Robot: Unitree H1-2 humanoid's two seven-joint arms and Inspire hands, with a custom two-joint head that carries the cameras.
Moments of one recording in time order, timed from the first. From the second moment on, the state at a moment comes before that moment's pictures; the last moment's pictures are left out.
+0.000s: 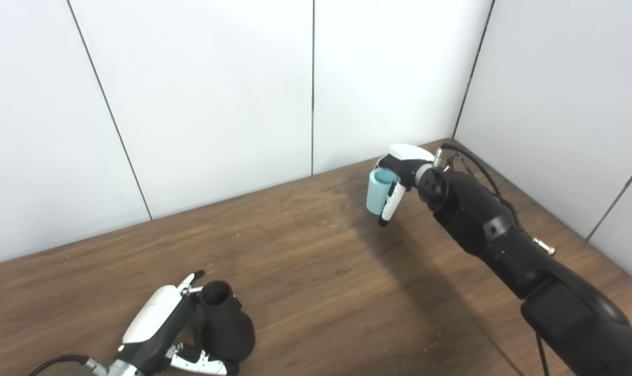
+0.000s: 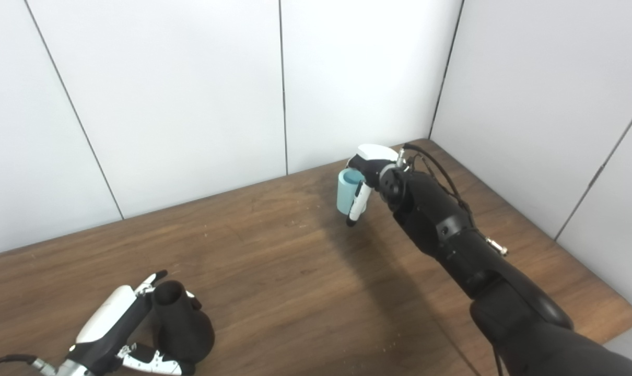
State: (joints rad) left arm -0.38 0.32 -0.47 0.17 0.47 -0.24 -0.18; right arm -0.67 -0.64 0.24 0.44 -0.69 0.39 0.35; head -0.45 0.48
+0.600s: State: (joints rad) left arm -0.38 0.32 -0.46 0.17 0.47 -0.24 -0.19; right arm -0.66 -0.64 0.24 0.45 -0.69 0.34 0.21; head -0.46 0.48
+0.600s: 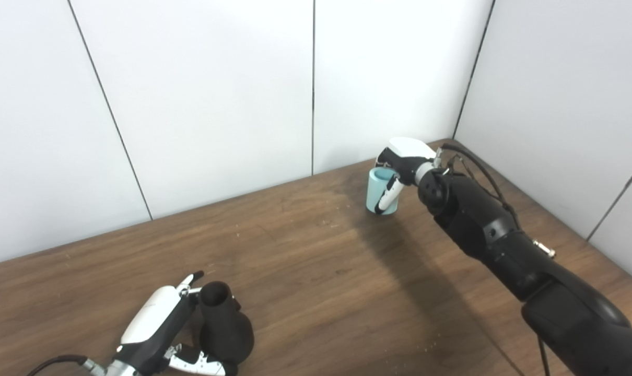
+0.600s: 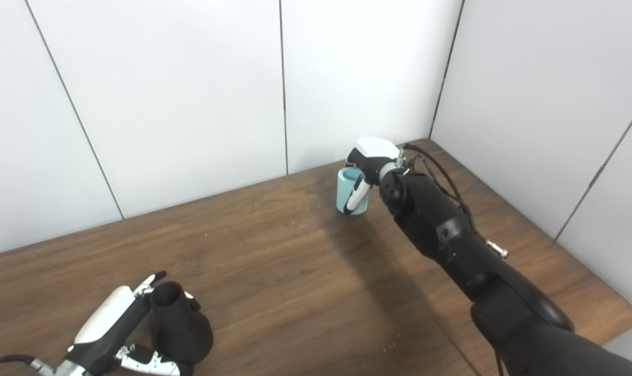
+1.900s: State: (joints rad) left arm -0.40 0.28 -0.48 0.14 0.52 -0.16 -0.20; right arm -0.69 -0.54 0.26 -0.11 -0.60 0.31 0.46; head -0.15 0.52
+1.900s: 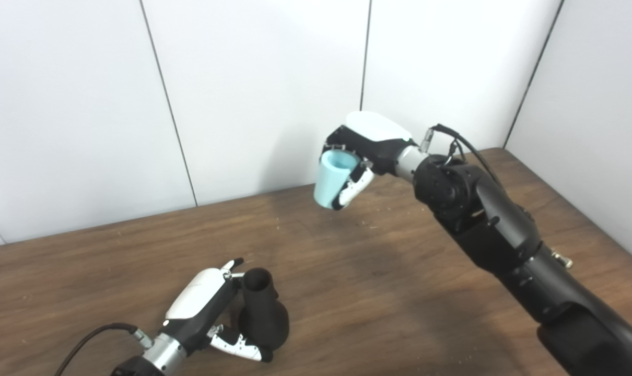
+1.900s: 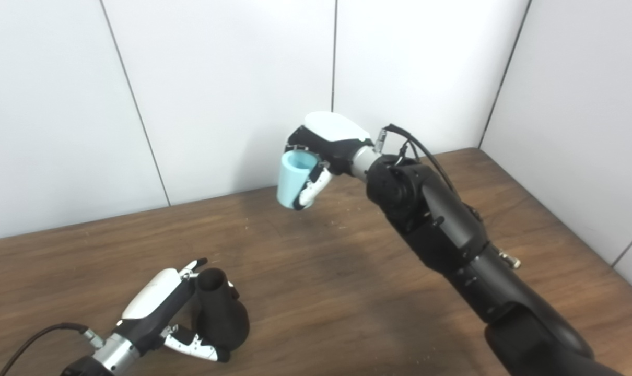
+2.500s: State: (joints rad) left arm -0.43 0.23 -0.52 0.12 0.59 -0.02 -0.20; right arm -0.71 -0.53 0.24 -0.28 -0.49 0.30 0.59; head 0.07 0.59
